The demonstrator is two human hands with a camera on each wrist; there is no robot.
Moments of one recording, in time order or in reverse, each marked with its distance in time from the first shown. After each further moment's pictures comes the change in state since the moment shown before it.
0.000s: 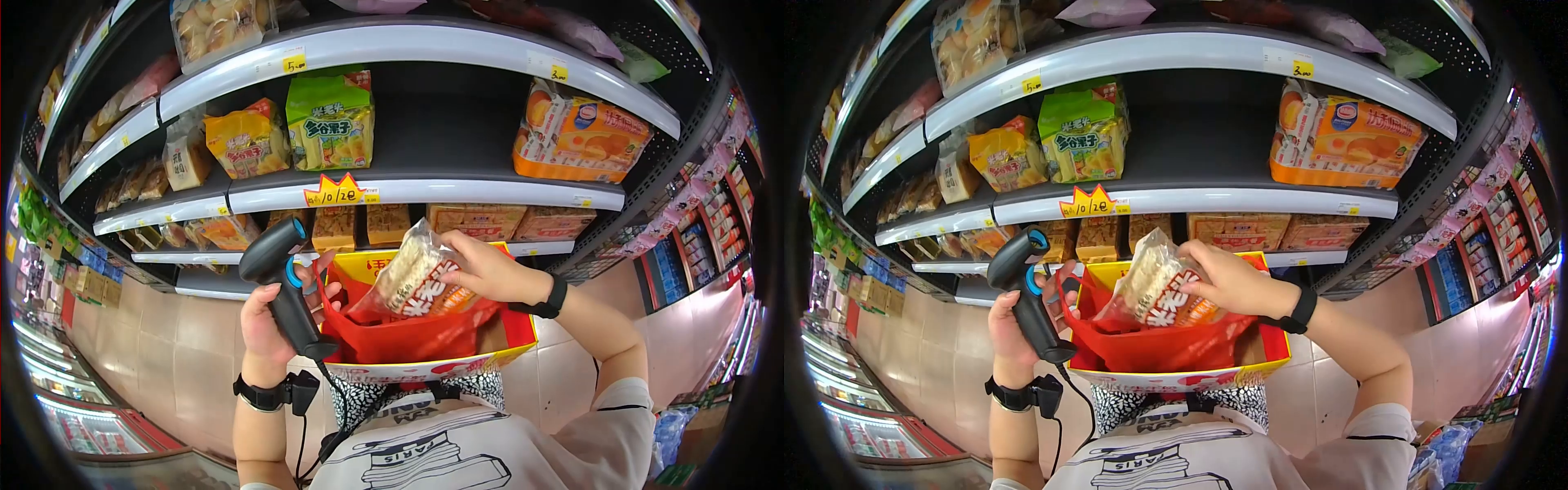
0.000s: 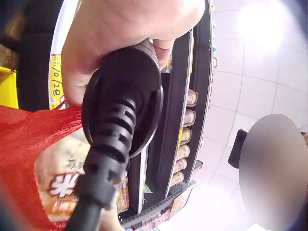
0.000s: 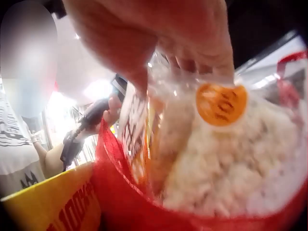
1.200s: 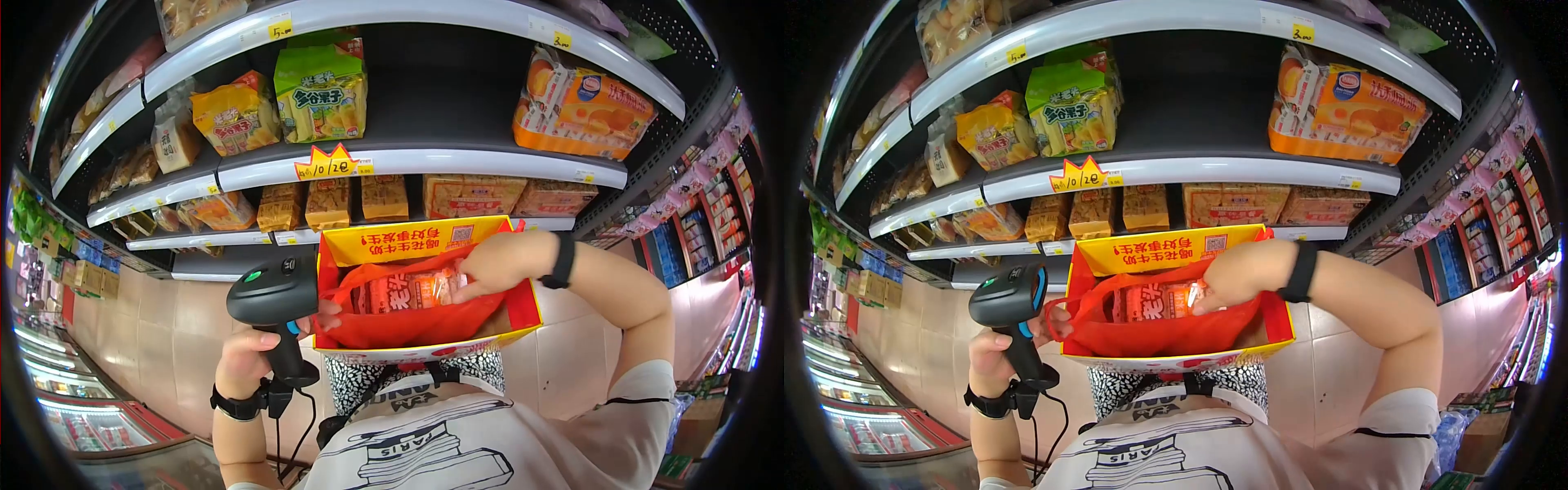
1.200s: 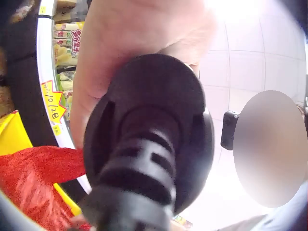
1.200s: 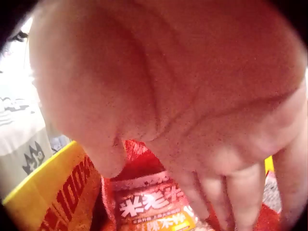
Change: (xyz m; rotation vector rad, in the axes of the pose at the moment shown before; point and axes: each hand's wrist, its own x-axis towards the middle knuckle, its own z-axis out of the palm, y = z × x) left_hand -0.048 0.008 0.005 0.397 -0.122 -0.154; right_hand 0.007 -0.032 -0.016 -0.588 -0.993 0.413
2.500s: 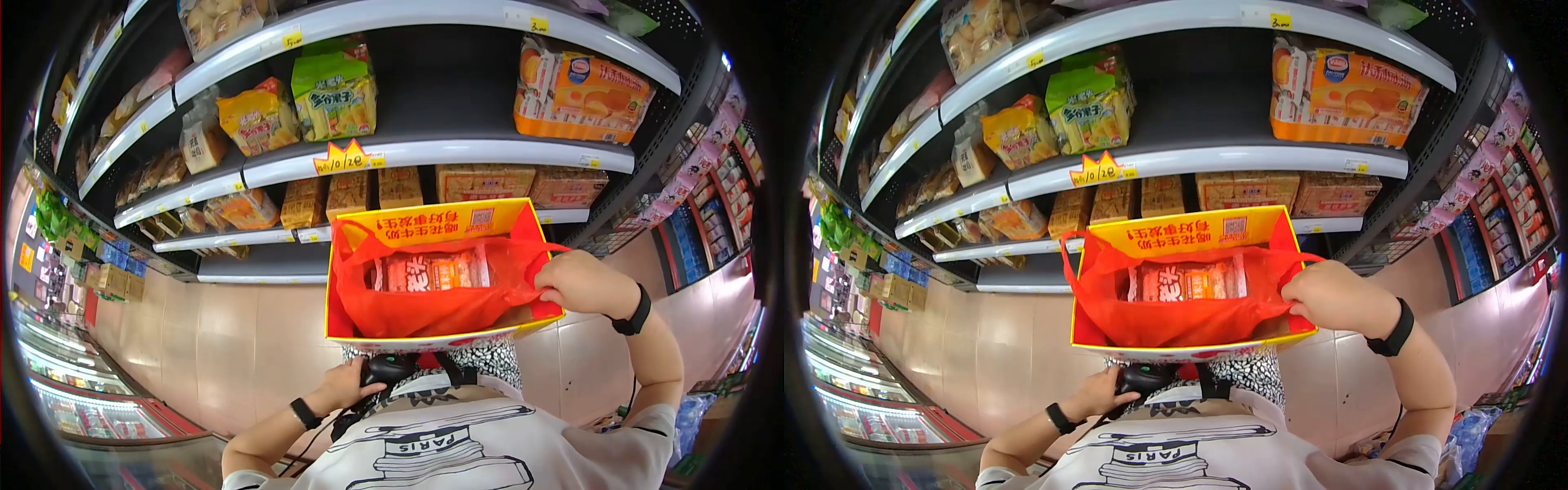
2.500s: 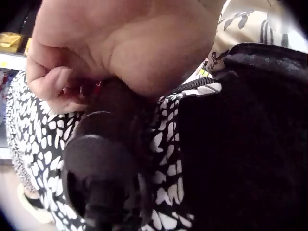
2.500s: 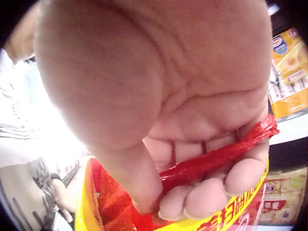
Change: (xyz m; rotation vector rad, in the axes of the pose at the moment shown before) left_hand -0.057 -0.177 -0.039 1.649 -0.026 -0.459; right_hand -0.103 0.006 0.085 0.052 0.602 -0.030
